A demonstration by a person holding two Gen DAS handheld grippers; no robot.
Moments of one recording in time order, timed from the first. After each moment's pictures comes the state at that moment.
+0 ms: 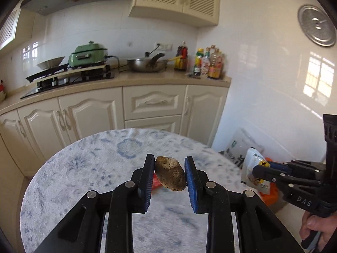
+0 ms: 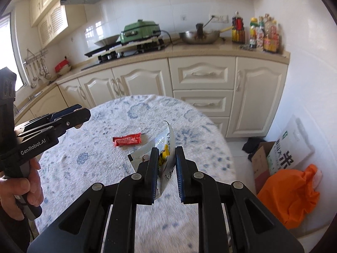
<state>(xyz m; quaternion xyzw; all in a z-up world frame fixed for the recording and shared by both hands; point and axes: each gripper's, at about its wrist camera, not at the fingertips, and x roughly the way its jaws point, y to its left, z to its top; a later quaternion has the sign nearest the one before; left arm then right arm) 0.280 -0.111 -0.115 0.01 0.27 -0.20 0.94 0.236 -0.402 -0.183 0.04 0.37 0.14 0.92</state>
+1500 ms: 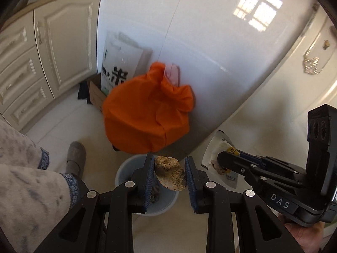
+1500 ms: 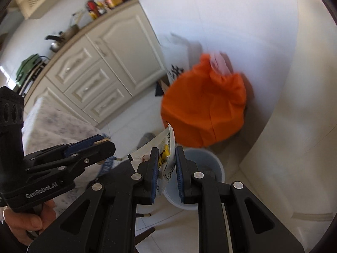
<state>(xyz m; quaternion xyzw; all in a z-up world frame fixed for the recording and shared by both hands) 0.222 -0.531 -0.251 0.11 0.50 -0.45 0.73 0.067 -0.752 -0.343 0.26 0.46 -0.13 0.84</state>
